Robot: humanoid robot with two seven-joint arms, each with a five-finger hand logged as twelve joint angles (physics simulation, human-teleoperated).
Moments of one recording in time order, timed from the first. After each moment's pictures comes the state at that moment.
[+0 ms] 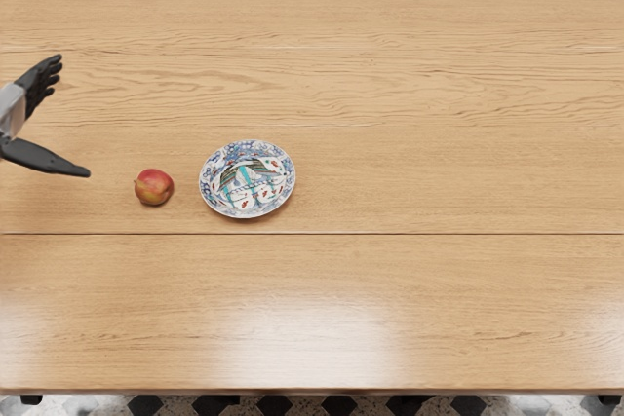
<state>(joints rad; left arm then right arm) -0.75 0.91 -0.16 -1.14 0.45 0.19 -0.61 0.03 0.00 0.00 0.15 0.03 -0.15 -0.18</state>
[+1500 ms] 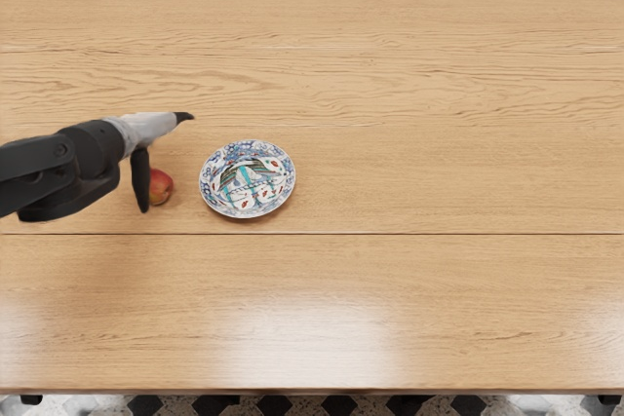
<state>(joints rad) -1.16 0.63 -0.05 -1.42 1.19 -0.03 0.59 0.01 0.00 0.00 0.15 0.04 -0.15 -0.18</state>
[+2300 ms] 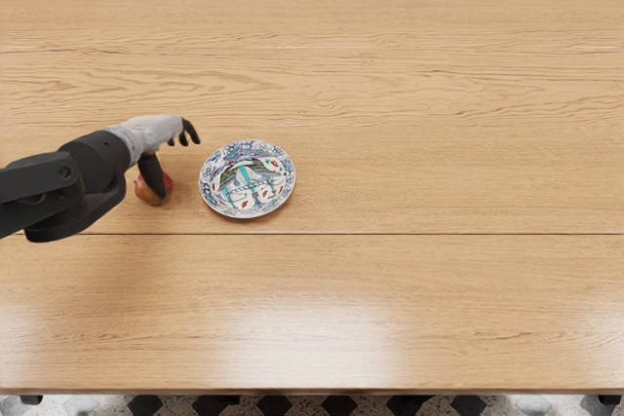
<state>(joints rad) -1.12 0.64 -0.05 -1.49 1.23 0.07 0.61 0.01 0.00 0.00 0.15 0.04 -0.15 -0.18</state>
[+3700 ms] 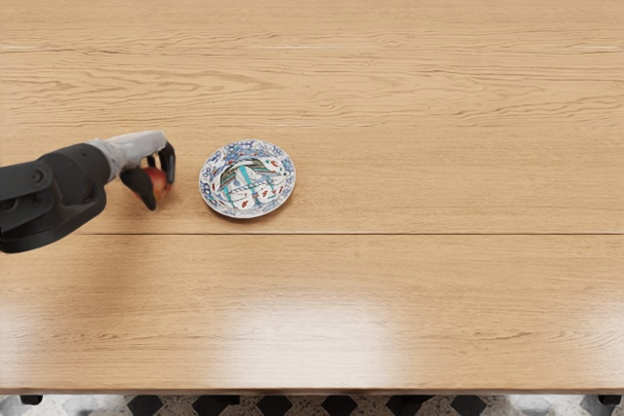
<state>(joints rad) -1.10 0.72 -0.05 -1.56 1.15 0.06 0.61 0.01 0.00 0.00 0.15 0.04 -0.15 -0.18</state>
